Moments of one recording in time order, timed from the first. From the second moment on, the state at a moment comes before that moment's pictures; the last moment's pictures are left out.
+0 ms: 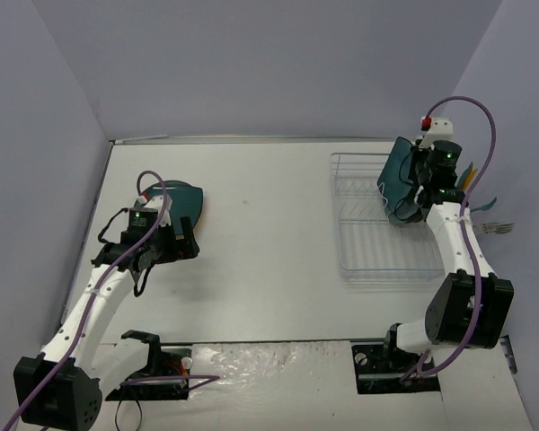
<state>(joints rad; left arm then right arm) -0.18 0.98 0.78 -0.64 0.11 -0.32 -0.16 1.41 1.11 -0.04 0.04 -0.12</state>
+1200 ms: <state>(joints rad) -0.18 0.97 0.78 -0.64 0.09 -0.32 -0.07 1.21 0.74 0.18 0.18 -0.07</state>
